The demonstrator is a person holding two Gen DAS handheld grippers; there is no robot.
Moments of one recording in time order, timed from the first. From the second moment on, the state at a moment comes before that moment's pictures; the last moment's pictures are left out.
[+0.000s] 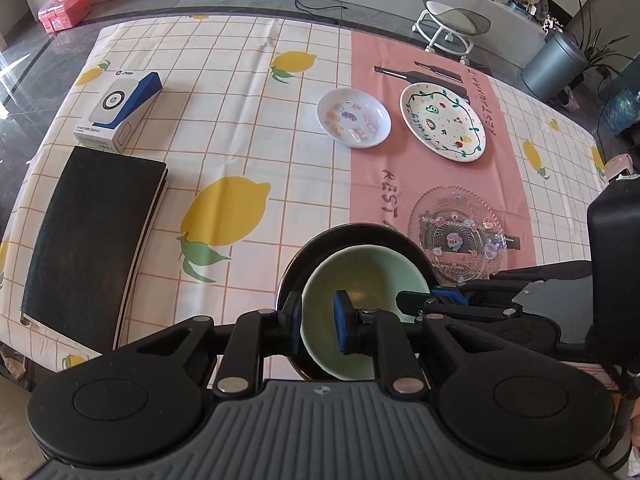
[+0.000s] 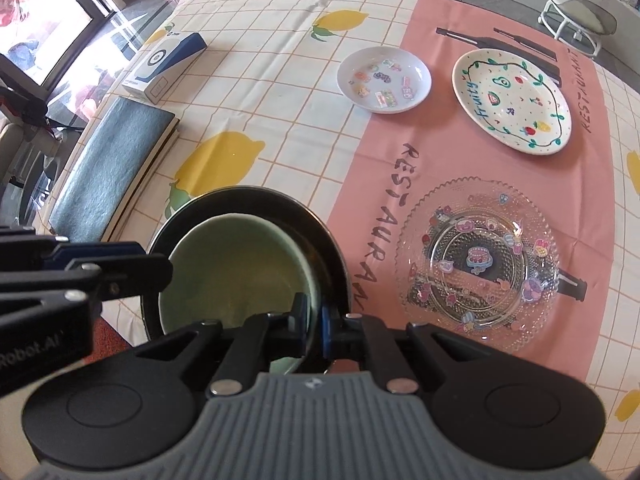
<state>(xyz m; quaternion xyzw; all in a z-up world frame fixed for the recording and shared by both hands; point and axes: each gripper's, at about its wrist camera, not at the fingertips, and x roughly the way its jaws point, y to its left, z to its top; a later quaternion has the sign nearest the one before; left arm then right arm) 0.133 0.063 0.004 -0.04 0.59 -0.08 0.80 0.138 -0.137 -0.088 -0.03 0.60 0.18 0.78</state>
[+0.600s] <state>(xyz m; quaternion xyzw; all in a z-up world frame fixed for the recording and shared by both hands) 0.122 0.051 0.021 -0.03 0.57 -0.12 0.81 0.135 -0.144 -0.058 -0.03 0.57 0.20 0.80</state>
